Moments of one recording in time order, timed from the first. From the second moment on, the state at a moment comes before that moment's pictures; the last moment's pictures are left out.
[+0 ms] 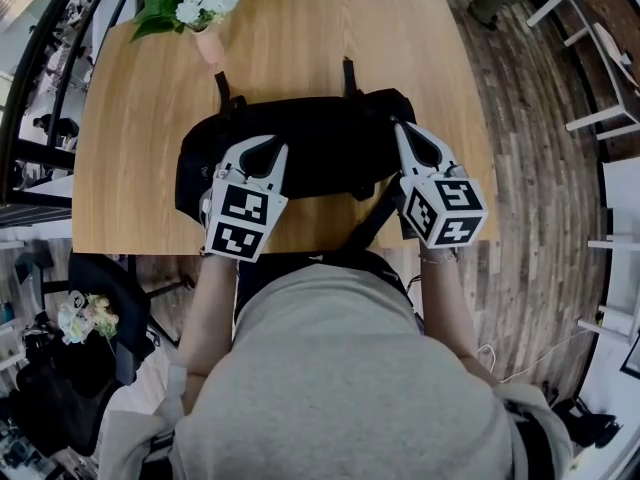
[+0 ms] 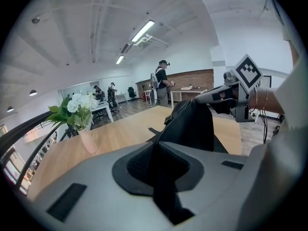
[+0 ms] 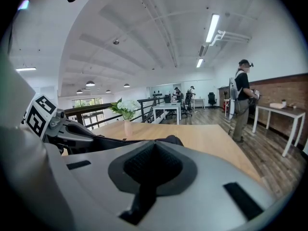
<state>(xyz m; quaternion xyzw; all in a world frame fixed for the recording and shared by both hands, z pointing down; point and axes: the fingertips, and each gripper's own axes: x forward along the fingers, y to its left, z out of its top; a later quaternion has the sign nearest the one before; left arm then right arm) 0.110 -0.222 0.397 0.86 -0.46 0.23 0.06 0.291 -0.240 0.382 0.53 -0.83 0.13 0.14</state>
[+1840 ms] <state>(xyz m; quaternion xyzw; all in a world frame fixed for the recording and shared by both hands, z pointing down) 0.106 -0.179 0.385 0.83 -0.52 0.09 0.19 0.187 -0.176 0.372 0.37 -0.91 0.14 0.11</state>
